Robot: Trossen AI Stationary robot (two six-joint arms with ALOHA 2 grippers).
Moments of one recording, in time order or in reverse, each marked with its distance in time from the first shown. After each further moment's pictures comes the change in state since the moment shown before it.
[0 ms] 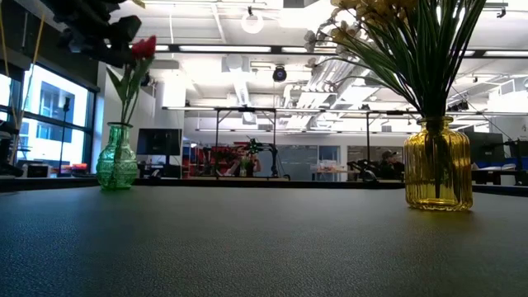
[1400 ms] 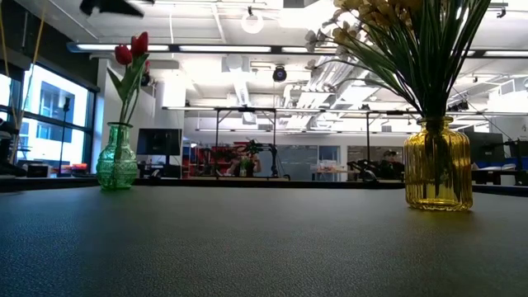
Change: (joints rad) left arm -0.206 -0.007 0.199 0.101 0.225 0.182; right arm -0.207 -0.174 -0.035 -0.154 -0.053 0.011
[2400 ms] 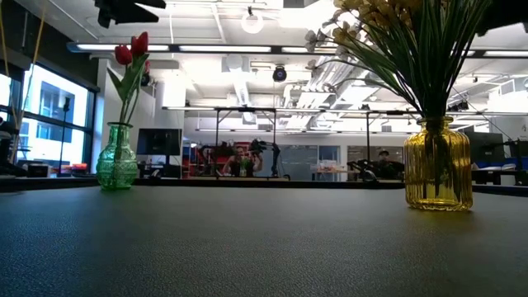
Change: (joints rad) left arm -0.006 -0.046 -0.201 0.270 0.137 0.130; right arm -0.912 -0.036 -0.184 0.085 -0.788 -0.060
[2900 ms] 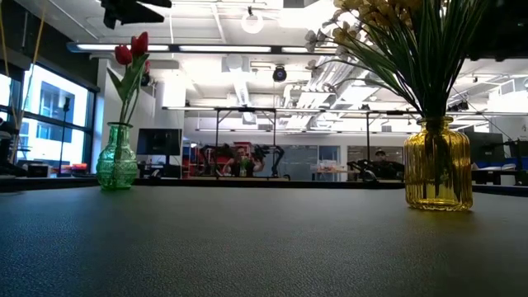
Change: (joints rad) left arm 0.000 0.038 0.000 0.048 0.004 -0.018; right arm 0.008 -0.320 -0.342 0.279 -0.199 0.220
